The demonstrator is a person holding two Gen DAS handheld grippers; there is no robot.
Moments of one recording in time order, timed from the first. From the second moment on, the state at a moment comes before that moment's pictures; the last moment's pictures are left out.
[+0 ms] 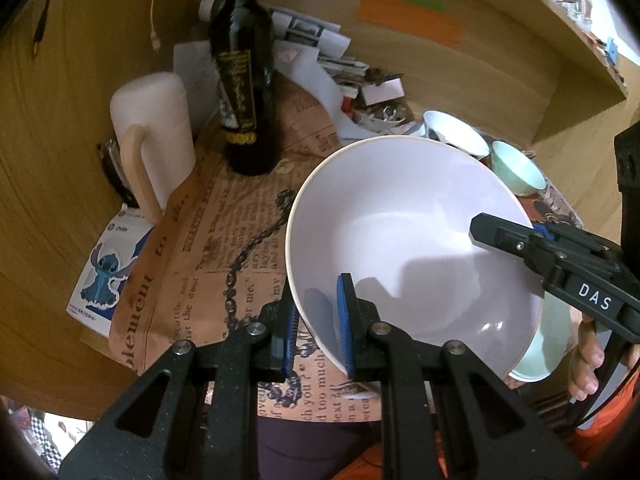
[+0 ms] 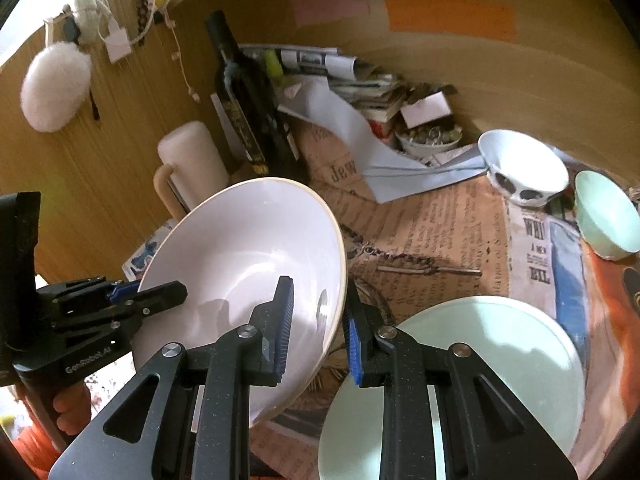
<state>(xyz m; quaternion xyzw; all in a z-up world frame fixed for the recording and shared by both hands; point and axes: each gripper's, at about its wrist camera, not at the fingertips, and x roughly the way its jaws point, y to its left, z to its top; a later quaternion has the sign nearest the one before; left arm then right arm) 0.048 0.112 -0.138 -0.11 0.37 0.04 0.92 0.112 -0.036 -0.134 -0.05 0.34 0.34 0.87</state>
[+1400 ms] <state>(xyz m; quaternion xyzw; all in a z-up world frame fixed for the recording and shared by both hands) 0.061 0.108 -0.111 -0.07 0.29 0.07 0.95 0.121 -0.069 -0.101 -0.08 0.26 0.29 0.92</state>
